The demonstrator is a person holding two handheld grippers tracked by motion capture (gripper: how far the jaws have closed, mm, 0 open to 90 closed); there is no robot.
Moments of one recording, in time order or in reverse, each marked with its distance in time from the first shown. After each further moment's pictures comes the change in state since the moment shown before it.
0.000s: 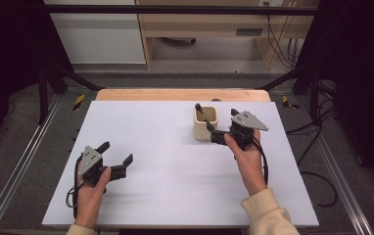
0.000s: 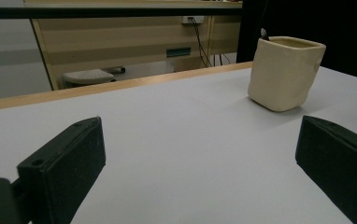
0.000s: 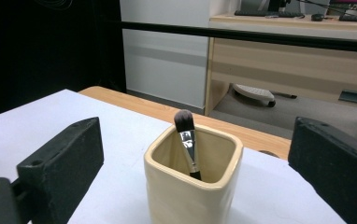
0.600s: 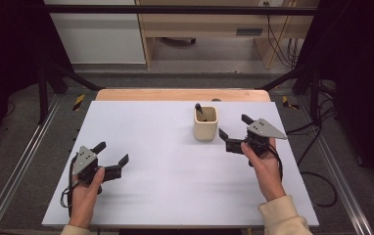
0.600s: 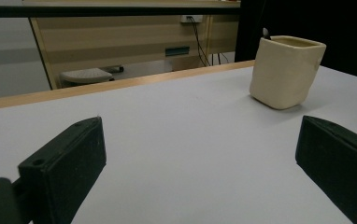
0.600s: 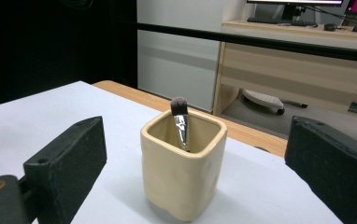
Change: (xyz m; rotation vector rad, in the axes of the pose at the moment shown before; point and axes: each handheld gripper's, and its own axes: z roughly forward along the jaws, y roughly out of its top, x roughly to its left) left arm 0.011 0.000 -0.008 0.003 -0.020 0.000; right arm -0.025 -0.012 -0.038 -0.019 0.069 -0.042
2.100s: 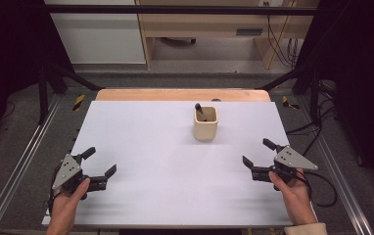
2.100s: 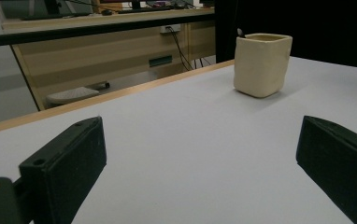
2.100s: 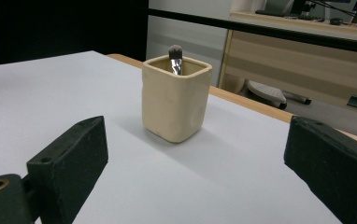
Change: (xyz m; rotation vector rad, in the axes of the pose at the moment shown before) left arm 0.019 -0.008 -0.037 -0.039 -0.092 0.109; right arm -0.024 -0.054 -0.076 0.022 0.049 -0.060
